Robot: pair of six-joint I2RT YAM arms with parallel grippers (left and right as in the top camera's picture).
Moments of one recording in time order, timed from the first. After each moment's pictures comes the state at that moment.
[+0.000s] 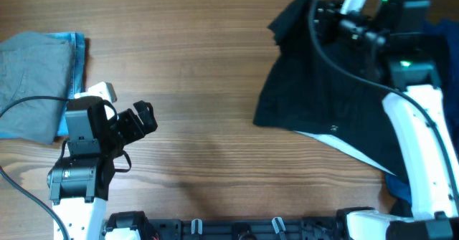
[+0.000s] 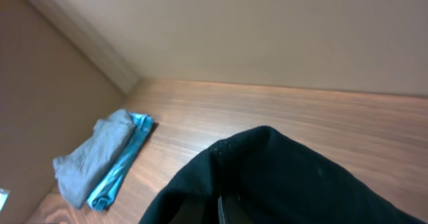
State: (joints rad) left arm 0.05 0.86 0.80 -0.78 0.10 -0.39; right arm 0.10 1.46 1.40 -0.34 -0.63 0.25
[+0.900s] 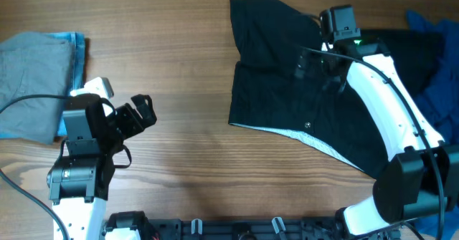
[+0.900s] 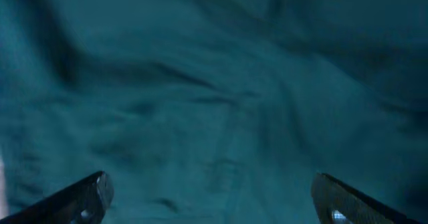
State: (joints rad) left arm 0.05 0.86 0.80 -0.70 0.11 -0.45; right arm 0.16 1.71 1.41 -0.96 0.16 0.30
